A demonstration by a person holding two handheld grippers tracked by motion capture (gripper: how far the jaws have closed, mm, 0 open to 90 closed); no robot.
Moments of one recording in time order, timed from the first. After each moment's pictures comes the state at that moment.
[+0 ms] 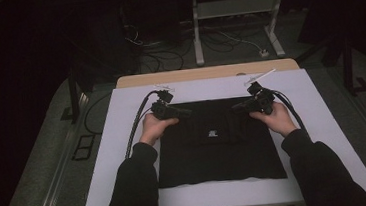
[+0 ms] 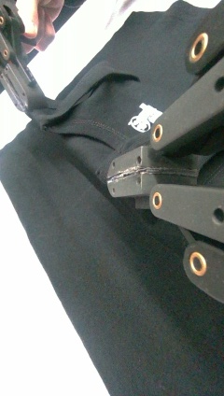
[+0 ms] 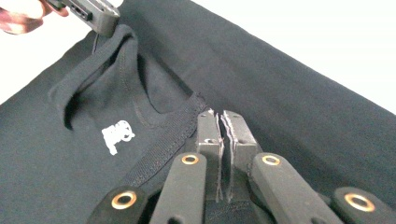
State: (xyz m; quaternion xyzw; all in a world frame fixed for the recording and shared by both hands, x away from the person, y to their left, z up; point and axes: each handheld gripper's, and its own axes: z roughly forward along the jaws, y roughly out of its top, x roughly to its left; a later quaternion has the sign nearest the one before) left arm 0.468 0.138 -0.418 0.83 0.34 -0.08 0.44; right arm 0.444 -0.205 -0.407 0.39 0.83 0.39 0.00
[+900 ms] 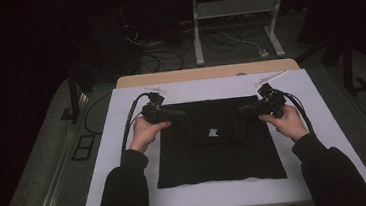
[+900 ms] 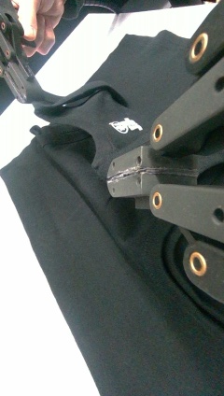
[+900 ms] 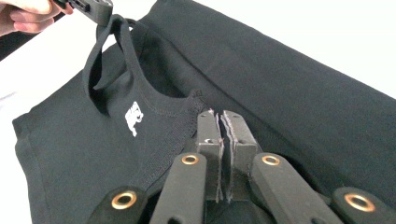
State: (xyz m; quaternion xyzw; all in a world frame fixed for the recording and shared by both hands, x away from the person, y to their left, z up) left arm 0.439 0.161 -0.397 0.82 0.34 -0.07 0.45; right arm 0.416 -0.225 -0.393 0.38 0.82 0.42 -0.01
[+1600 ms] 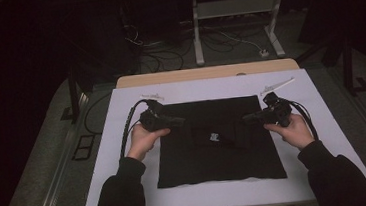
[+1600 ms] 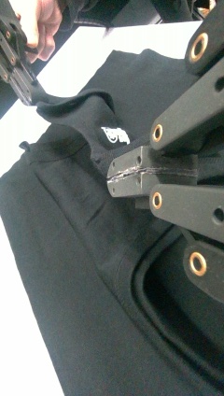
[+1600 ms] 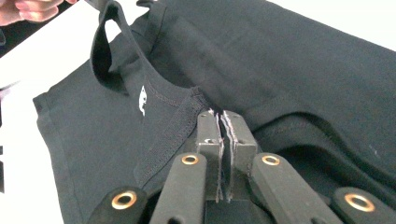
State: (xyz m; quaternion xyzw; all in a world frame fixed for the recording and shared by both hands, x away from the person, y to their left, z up) left arm 0.412 0.165 -0.397 0.82 0.33 -0.07 0.46; right arm 0.388 -0.232 -0.398 0.38 0.83 0.42 -0.02
